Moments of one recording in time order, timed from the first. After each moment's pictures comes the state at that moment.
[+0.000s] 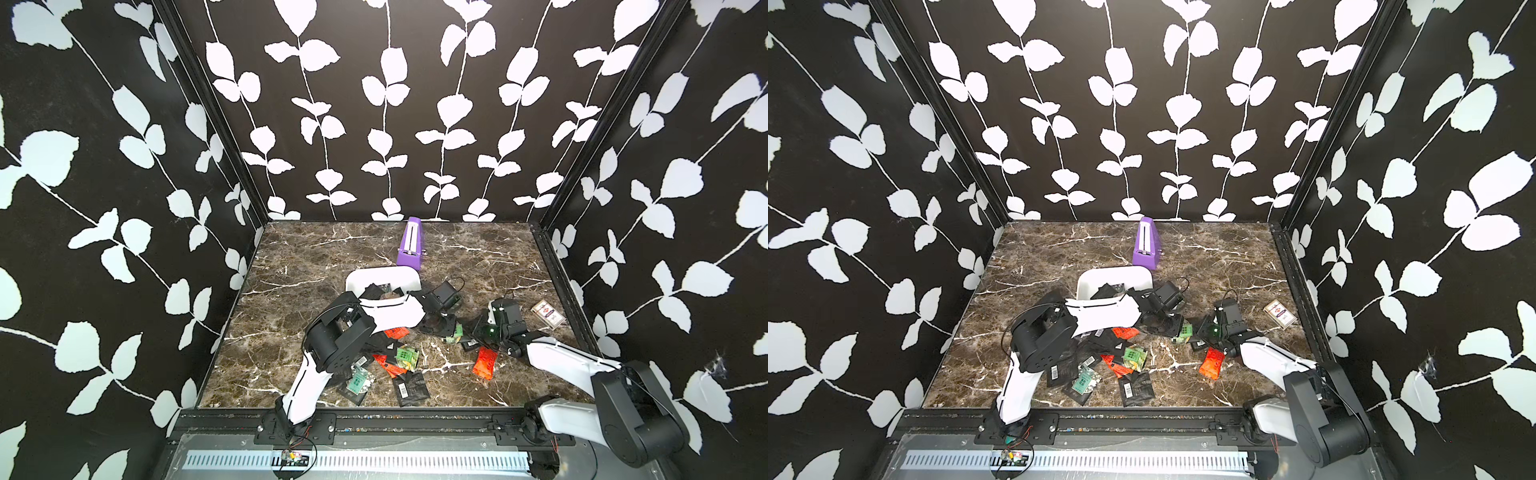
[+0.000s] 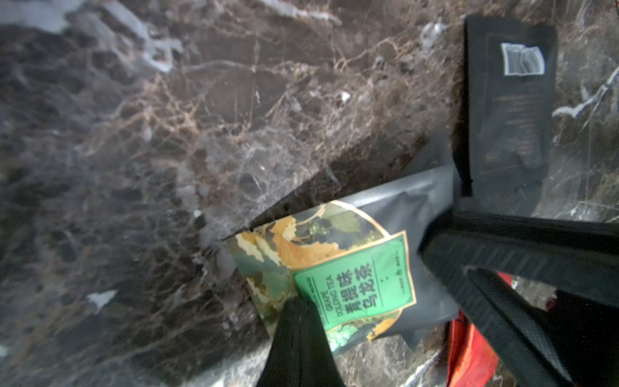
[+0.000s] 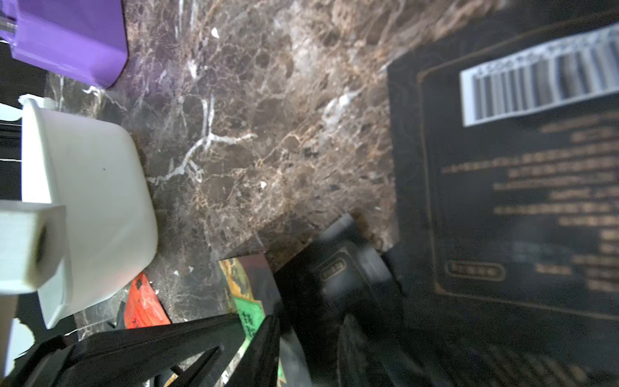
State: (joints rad) left arm -1.01 2.10 1.46 -0.45 0.16 -0.67; right arm 0.32 1.25 0.40 -0.04 -0.21 0.85
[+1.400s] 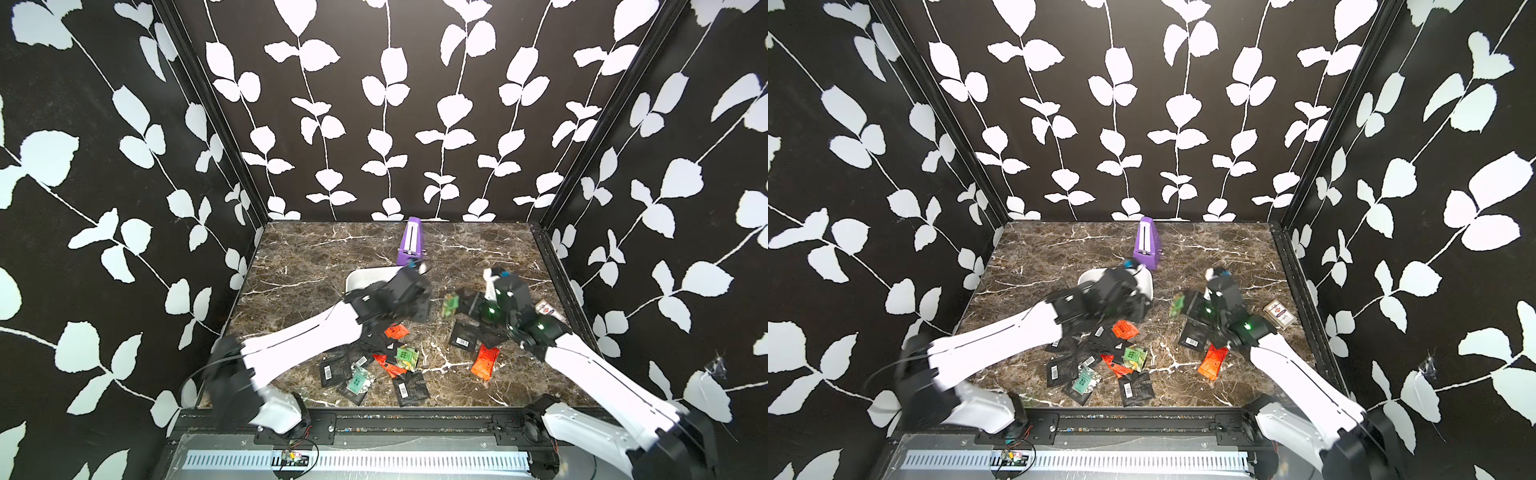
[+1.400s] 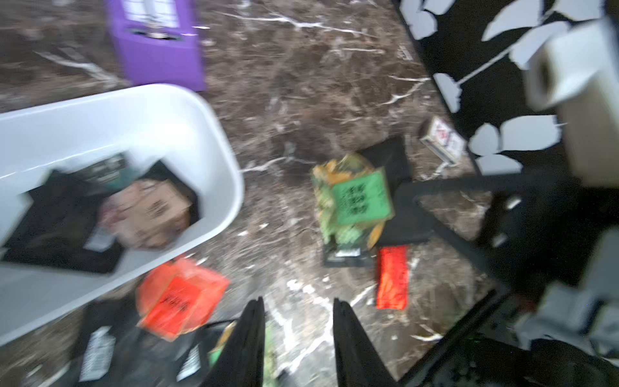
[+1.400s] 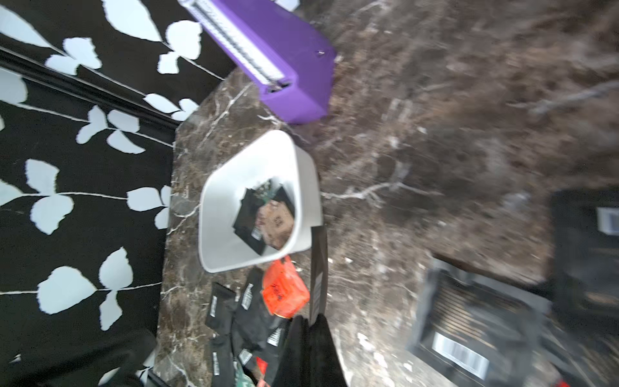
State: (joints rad) left arm -1.01 1.37 1.16 -0.58 -0.19 -0.62; right arm 0.54 1.08 0.80 -0.34 -0.12 0.83
